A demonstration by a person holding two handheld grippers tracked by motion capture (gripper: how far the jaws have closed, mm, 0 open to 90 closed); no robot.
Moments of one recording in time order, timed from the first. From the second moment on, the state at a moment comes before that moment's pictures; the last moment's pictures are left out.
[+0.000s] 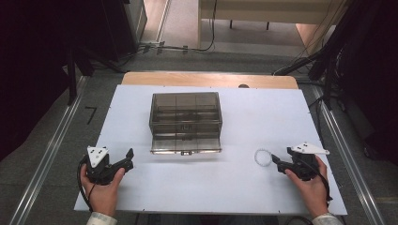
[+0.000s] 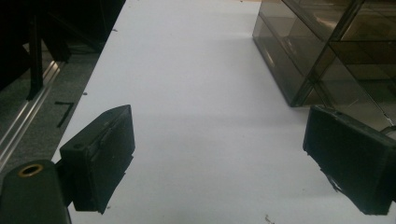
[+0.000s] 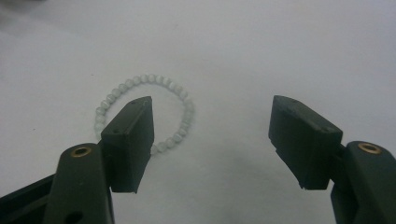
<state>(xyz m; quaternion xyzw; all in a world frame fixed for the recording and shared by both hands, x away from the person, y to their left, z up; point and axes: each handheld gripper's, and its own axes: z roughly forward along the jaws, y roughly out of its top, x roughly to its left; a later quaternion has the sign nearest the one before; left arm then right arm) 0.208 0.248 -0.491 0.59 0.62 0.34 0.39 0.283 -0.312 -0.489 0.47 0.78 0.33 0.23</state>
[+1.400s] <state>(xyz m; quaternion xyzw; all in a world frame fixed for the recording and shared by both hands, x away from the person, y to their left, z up) 0.208 0.248 -0.491 0.59 0.62 0.34 0.39 0.300 -0.291 -0.503 0.46 0.81 0.31 0.20</state>
